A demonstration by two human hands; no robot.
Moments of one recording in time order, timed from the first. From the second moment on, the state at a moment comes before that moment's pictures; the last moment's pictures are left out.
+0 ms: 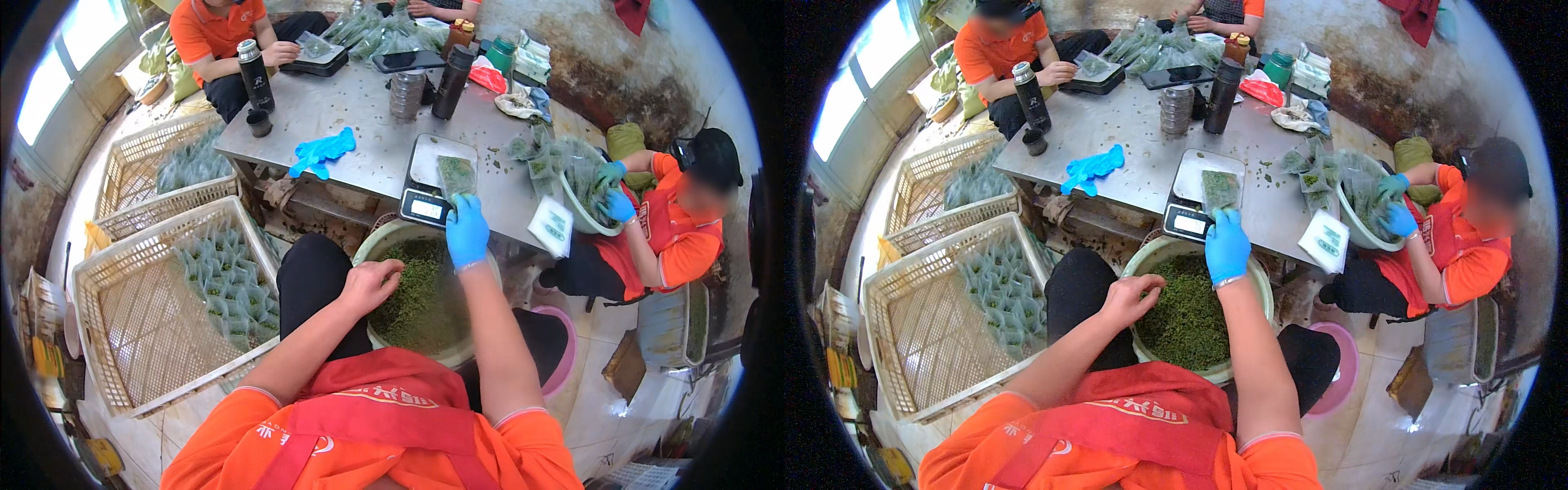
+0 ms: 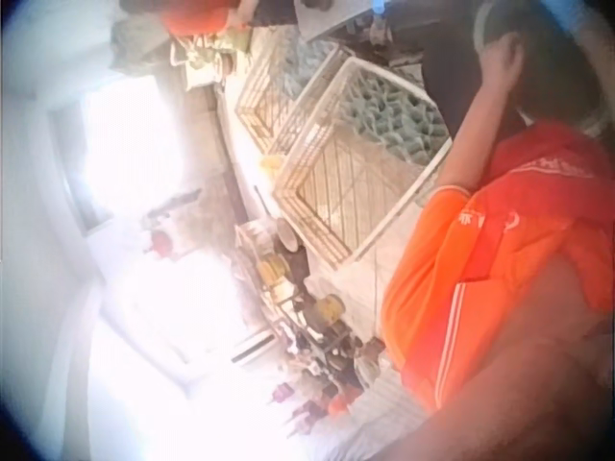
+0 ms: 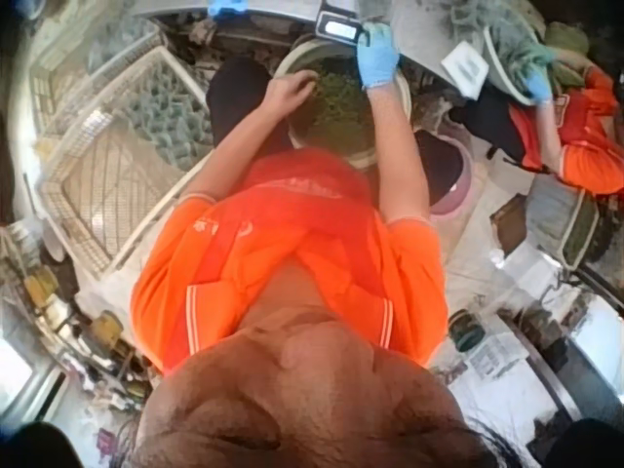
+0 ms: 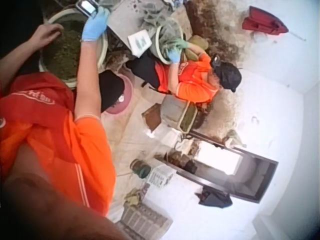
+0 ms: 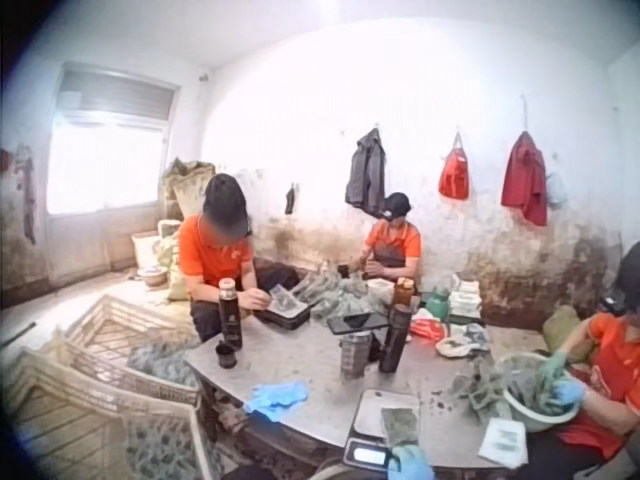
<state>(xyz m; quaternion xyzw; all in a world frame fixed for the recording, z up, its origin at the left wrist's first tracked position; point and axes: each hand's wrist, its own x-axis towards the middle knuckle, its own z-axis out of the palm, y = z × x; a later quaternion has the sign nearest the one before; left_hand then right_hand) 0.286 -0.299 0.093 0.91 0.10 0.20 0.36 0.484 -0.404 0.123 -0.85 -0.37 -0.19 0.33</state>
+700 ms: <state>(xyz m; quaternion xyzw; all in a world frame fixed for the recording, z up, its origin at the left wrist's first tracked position) 0.295 -0.315 0.081 0.73 0.16 0.05 0.66 0.390 -0.455 0.106 -0.81 -0.39 0.06 0.43</state>
